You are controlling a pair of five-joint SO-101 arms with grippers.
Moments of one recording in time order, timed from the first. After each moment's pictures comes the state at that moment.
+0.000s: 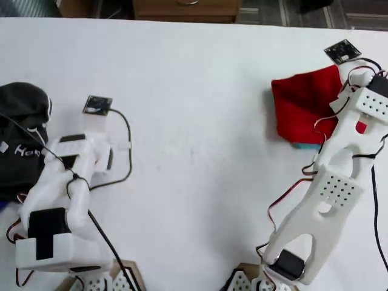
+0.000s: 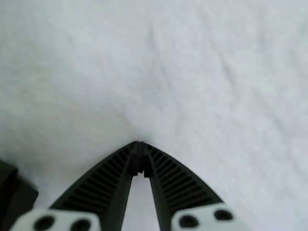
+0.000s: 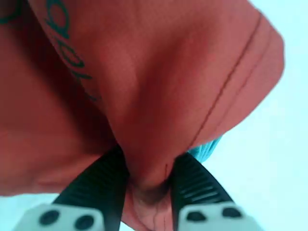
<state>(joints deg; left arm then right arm) -16.5 -0.4 43.8 43.6 -13.2 26.4 56.1 -69.1 85.9 55.4</state>
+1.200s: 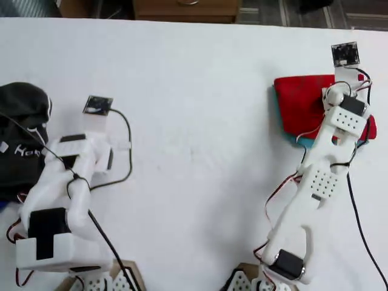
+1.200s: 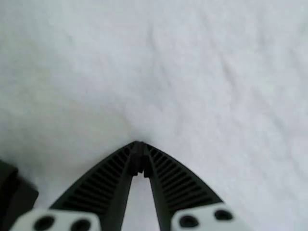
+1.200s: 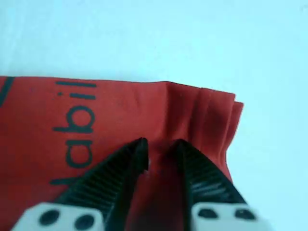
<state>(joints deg) -16.4 -0.4 43.8 43.6 -13.2 24.0 83.7 -87.7 55.7 33.5</state>
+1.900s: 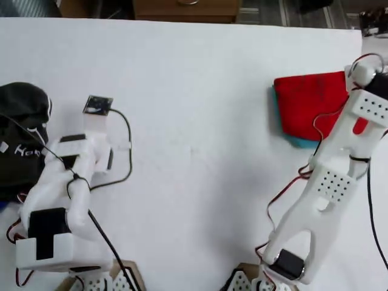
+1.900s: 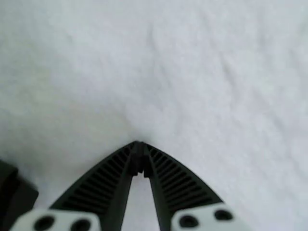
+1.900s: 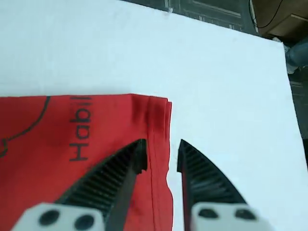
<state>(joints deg) -16.4 -0.4 43.8 43.6 -13.2 25.0 58.3 -93.3 84.8 33.7</state>
